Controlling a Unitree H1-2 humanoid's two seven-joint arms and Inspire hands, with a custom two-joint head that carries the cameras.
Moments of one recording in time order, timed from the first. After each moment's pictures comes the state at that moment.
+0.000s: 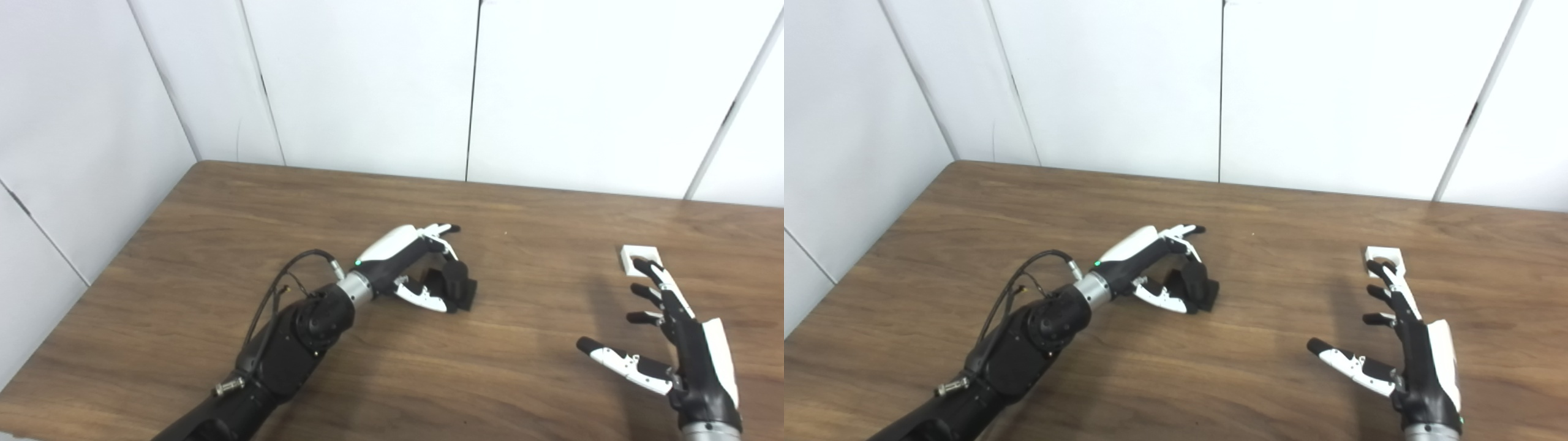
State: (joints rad) left arm -0.48 0.31 -0.39 0.41 0.40 -0.22 -0.13; right arm 0.03 -0.10 0.05 -0.27 -0.42 0.06 -0.08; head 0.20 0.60
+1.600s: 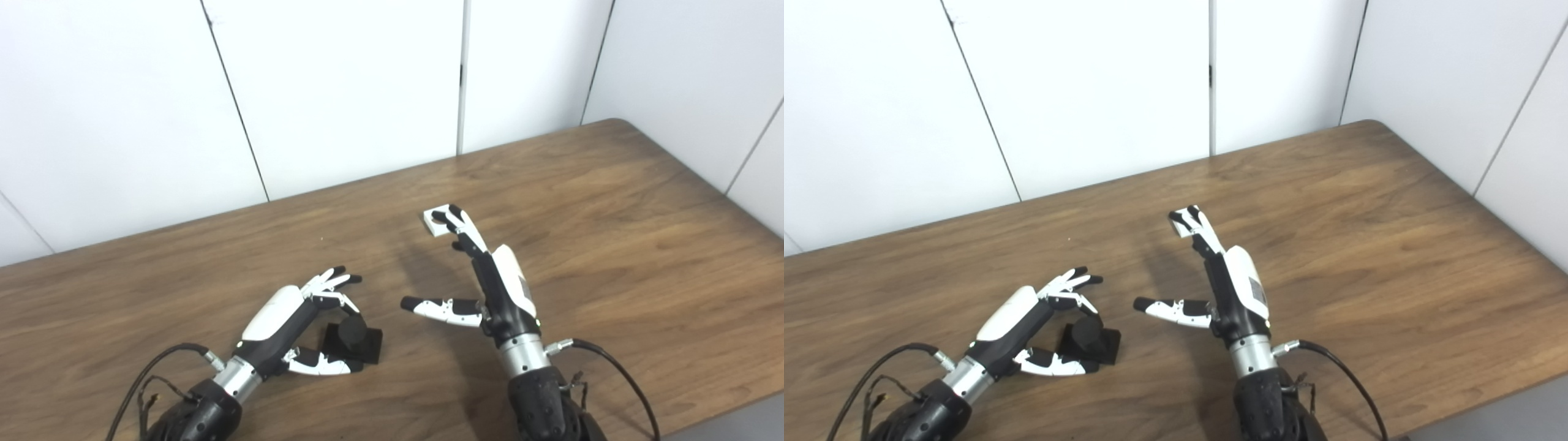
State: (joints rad) left arm -0.44 0.29 -0.52 0.38 0.41 -0.42 -0.12; right arm 0.00 -0.04 0.07 -0.25 -0.58 0.04 -0.18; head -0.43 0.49
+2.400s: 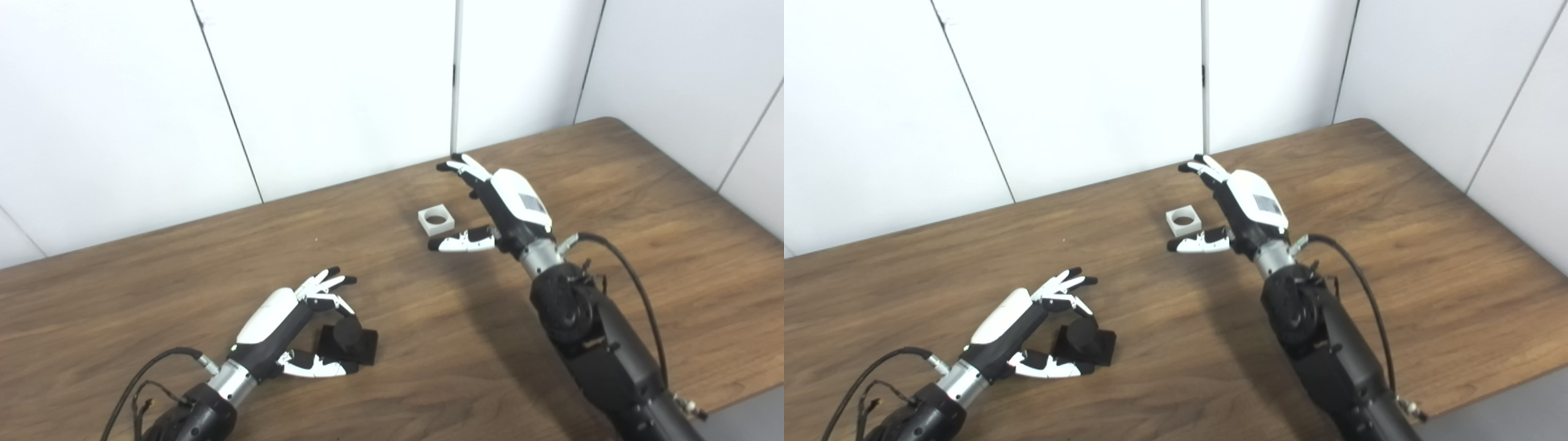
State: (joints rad) left arm -0.43 0.29 -0.51 0.39 0.41 -0.44 -0.12; right arm -0.32 -0.36 0.08 -0.06 -0.69 0.17 0.03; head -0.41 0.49
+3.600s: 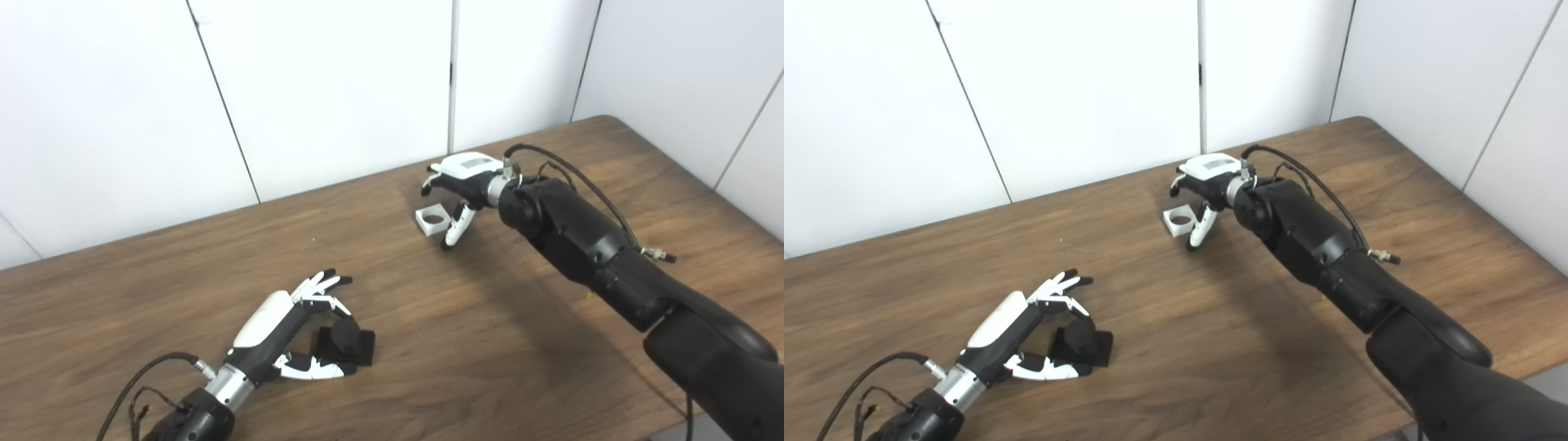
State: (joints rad) left arm -0.42 0.28 -0.51 0.38 0.39 -0.43 -0.12; right arm -0.72 -0.54 0.42 0.40 -0.81 0.18 0.42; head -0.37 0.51
